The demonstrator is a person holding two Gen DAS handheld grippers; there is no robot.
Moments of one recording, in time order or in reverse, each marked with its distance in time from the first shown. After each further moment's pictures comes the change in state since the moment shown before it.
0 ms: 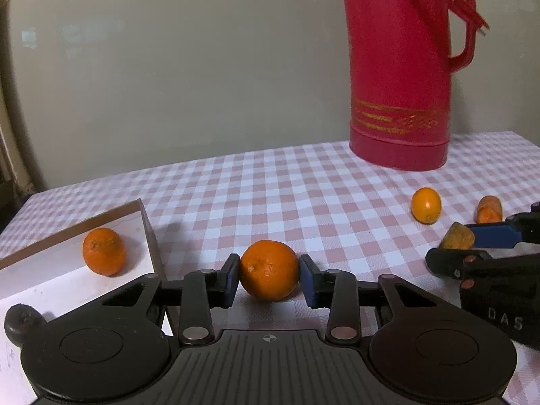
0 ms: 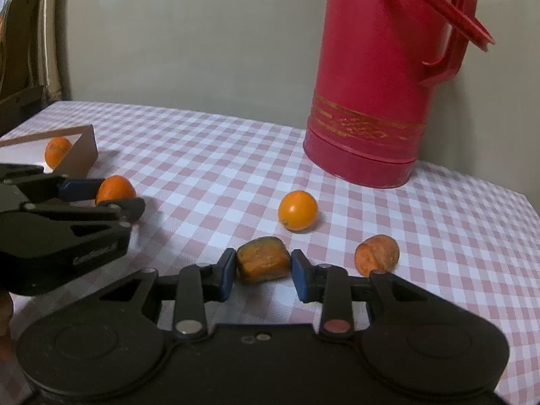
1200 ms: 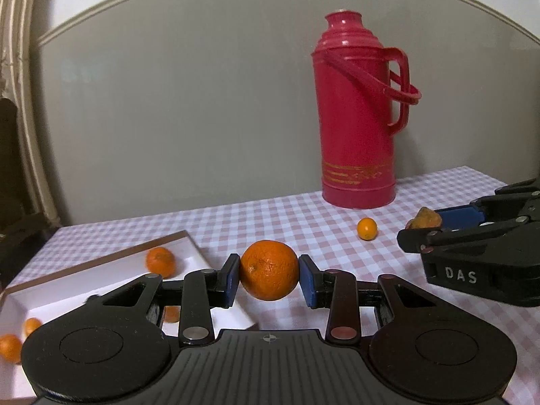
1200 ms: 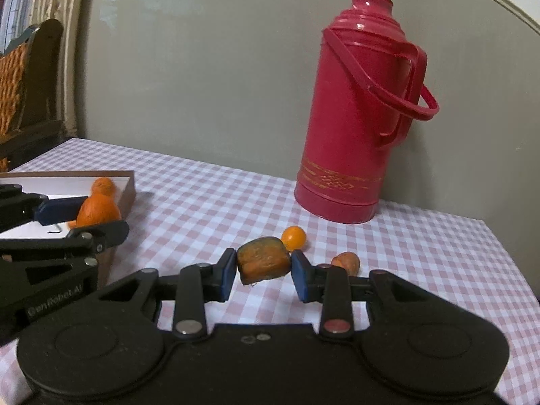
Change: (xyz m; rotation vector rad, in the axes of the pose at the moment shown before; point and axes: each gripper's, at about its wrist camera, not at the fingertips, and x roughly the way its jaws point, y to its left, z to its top) left arm -0.134 0.019 -0.025 0.018 -0.198 -0.030; right arm -0.111 0.031 -0.013 -0.019 -0.161 -0.055
